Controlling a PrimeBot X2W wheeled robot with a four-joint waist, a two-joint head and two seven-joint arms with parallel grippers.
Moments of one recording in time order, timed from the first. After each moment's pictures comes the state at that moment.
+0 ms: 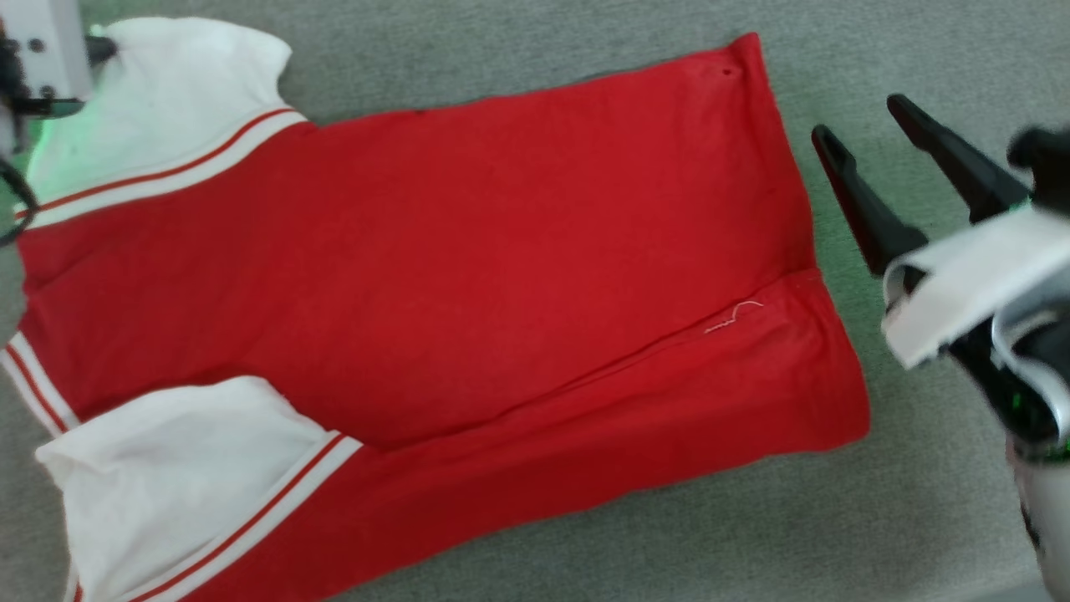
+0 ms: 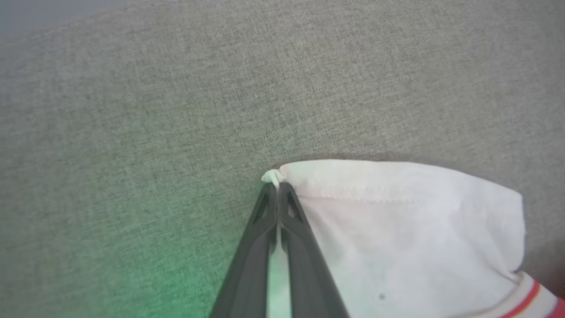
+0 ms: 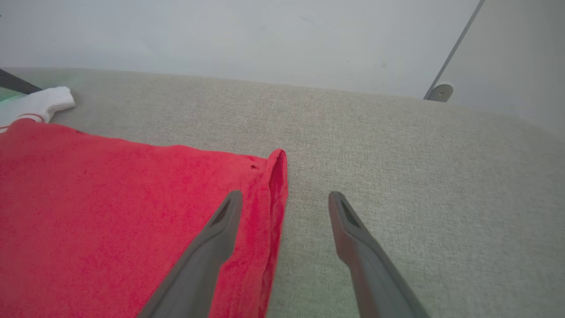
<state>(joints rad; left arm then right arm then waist) -1.43 0.68 -0.86 0.85 -1.11 -0.05 0.82 -0.55 -0.31 0.19 -0.12 0.45 0.13 0.35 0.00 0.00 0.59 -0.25</state>
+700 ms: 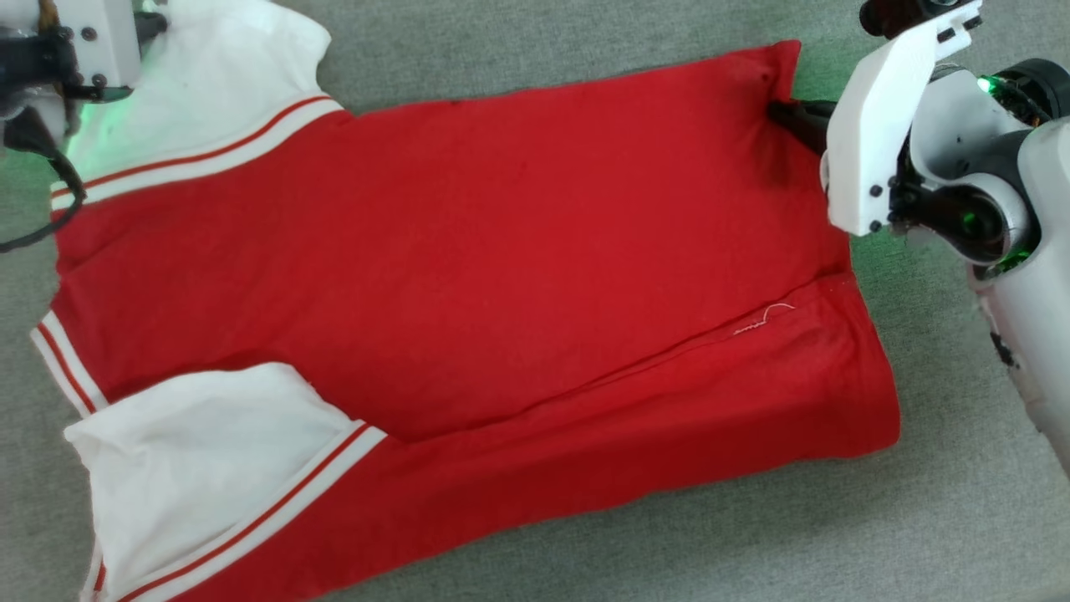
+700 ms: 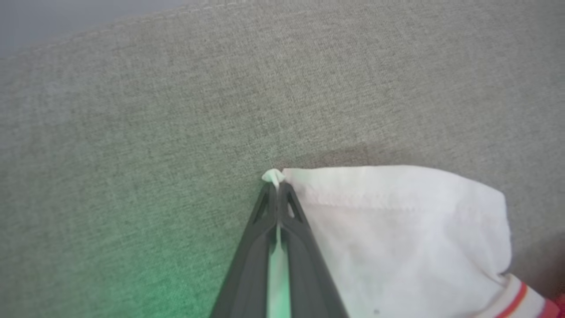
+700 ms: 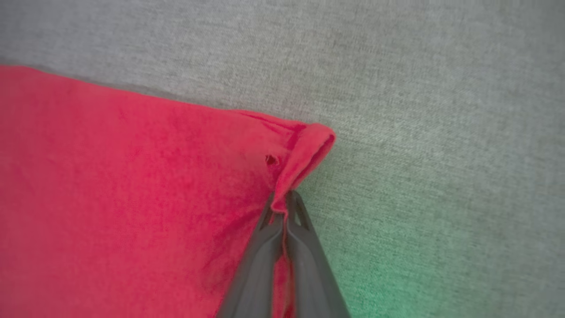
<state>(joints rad) -1.45 0.61 -0.87 0.88 -1.10 -0.08 0.75 -1.02 -0.33 0.46 0.42 0.67 0.13 0.76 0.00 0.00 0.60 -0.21</state>
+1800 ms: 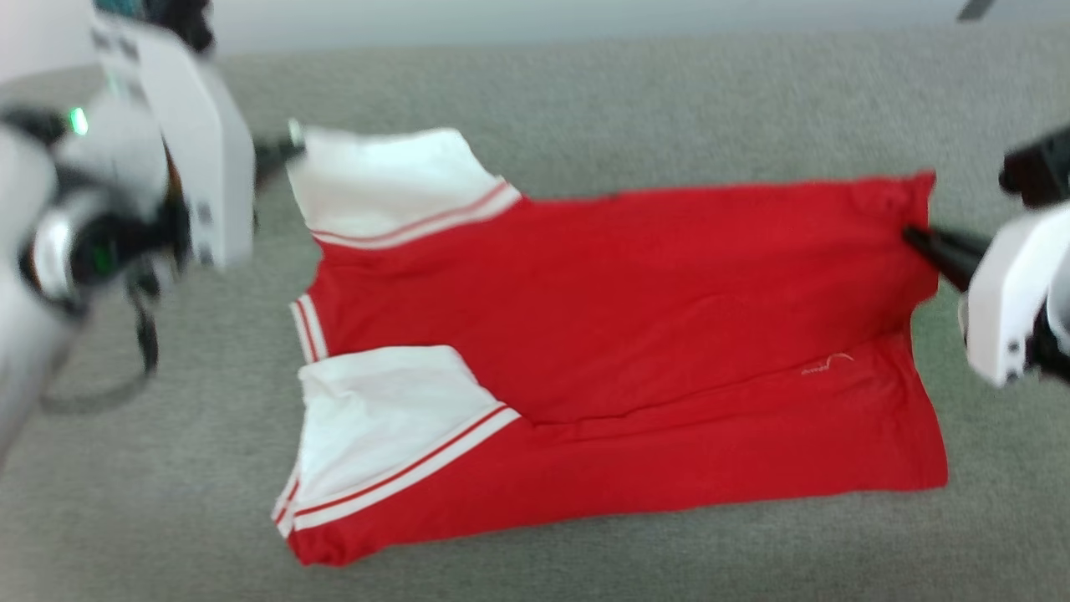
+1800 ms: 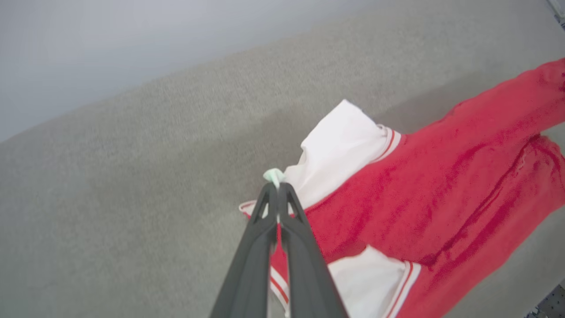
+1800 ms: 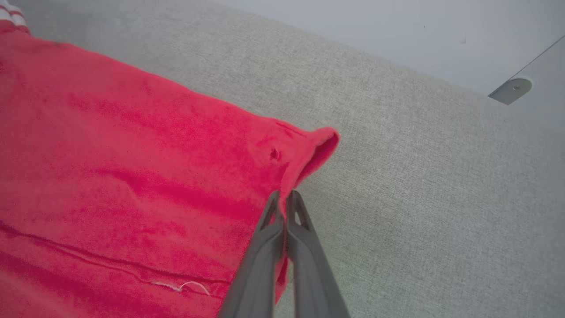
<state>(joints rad) -1.16 0.79 -0.87 0.30 -1.20 0.00 0.69 -0.77 -0.71 0.62 0.28 0.82 0.13 0.45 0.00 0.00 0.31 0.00</state>
